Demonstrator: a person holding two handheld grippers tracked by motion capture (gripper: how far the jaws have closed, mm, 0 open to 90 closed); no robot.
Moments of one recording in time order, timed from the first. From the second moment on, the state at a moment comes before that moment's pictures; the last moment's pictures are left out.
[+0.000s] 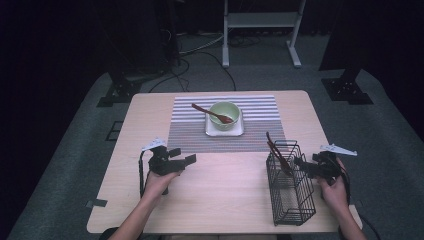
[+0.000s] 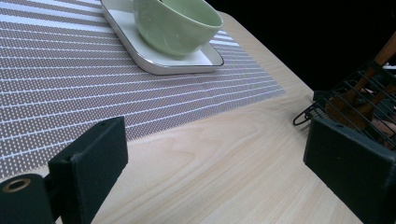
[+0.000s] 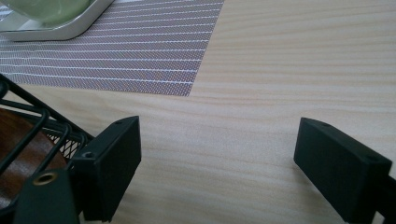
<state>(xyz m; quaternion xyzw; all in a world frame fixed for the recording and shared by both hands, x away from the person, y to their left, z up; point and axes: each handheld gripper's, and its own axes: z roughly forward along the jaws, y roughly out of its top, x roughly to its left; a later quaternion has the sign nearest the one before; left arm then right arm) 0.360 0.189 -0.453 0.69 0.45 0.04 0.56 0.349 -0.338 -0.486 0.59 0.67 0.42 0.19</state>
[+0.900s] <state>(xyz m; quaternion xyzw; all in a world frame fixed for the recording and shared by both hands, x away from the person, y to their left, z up) 0.322 0.200 -0.458 0.68 0.45 0.04 0.57 0.349 -0.337 -0.486 0.59 0.67 0.41 0.19</state>
